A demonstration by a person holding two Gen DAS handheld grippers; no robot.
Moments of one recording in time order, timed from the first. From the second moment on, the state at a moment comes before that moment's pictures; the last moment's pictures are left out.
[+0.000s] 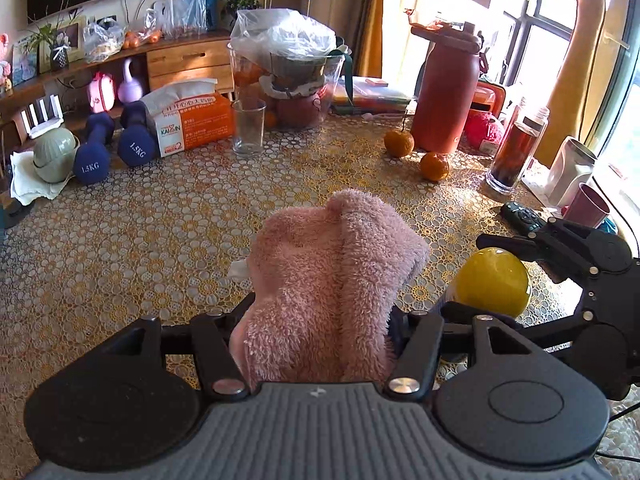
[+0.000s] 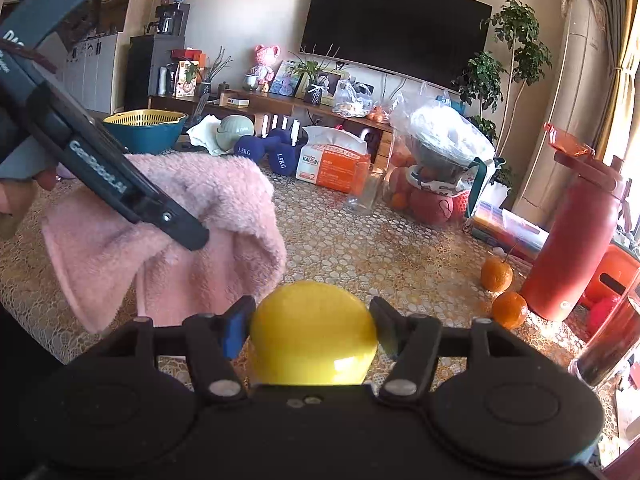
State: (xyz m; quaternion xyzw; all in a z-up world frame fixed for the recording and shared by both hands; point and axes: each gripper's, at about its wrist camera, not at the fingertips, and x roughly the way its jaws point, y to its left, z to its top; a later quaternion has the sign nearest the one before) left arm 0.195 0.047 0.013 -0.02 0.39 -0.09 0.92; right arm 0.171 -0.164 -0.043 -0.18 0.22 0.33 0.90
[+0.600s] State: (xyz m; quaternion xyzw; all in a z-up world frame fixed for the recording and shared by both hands) left arm 0.184 -0.056 0.062 0.06 0.33 -0.21 0.92; right arm 0.158 -0.172 -0.062 -0.17 0.22 0.31 0.91
